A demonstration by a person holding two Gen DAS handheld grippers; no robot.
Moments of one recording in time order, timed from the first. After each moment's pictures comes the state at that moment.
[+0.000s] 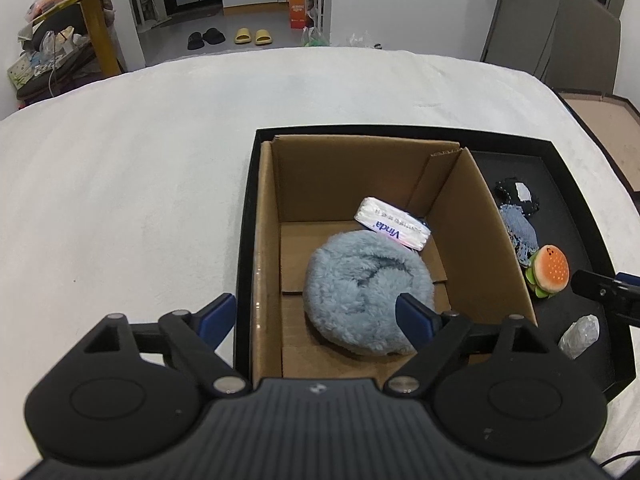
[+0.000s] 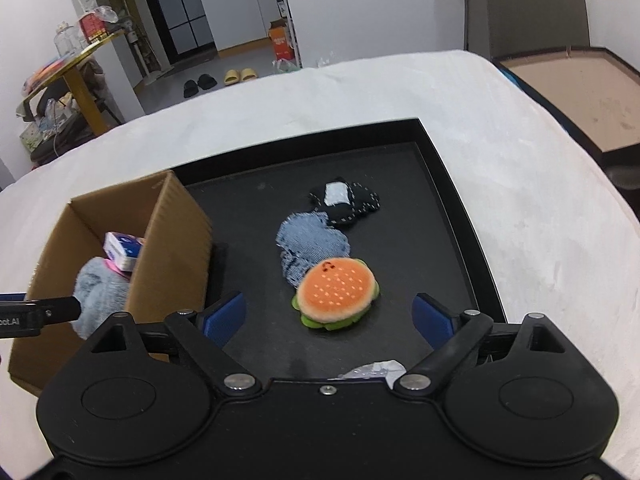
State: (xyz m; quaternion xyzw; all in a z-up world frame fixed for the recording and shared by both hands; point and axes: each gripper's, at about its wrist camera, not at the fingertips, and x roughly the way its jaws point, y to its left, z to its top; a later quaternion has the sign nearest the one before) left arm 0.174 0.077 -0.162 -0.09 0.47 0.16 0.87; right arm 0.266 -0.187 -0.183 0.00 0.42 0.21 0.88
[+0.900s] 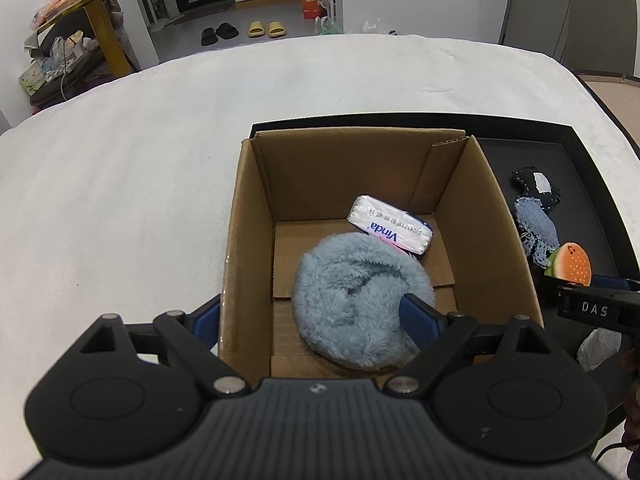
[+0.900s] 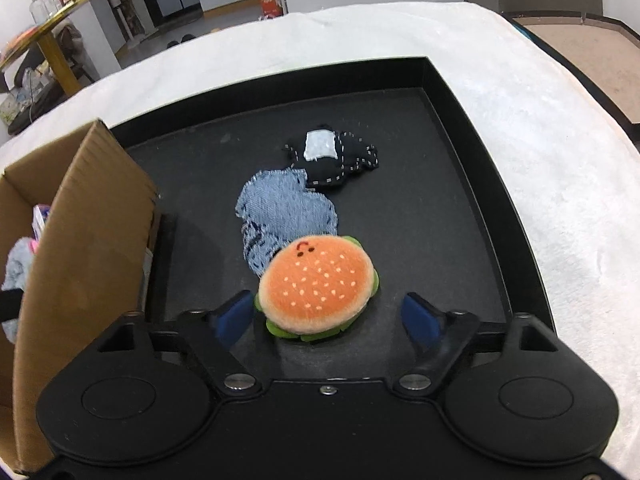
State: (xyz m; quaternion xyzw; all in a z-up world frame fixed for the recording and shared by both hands) left arm 0.197 0.059 -0.171 -0.06 0.49 0.19 0.85; right arm 0.298 -0.169 -0.232 -0.04 0.47 0.19 0.86
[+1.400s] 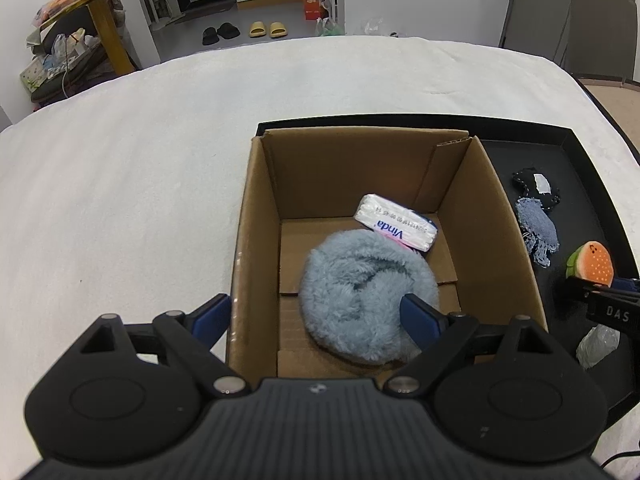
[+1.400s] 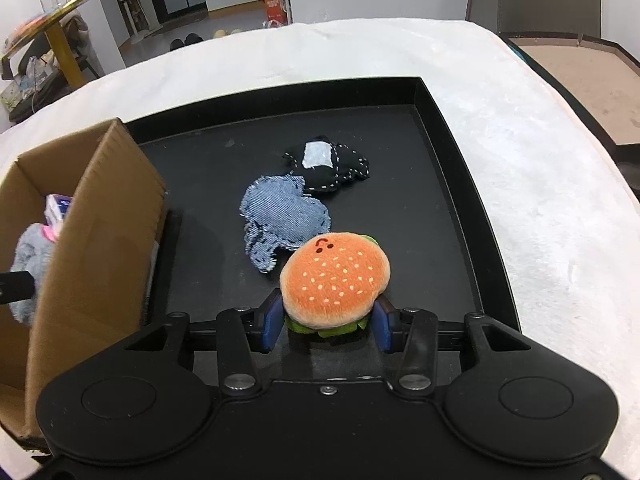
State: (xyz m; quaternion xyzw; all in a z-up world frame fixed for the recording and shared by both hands) left arm 0.190 0.063 -0.168 -0.07 0.48 0.19 0.85; right arm 0.283 -0.178 -0.209 -0.05 0.46 0.19 0.87
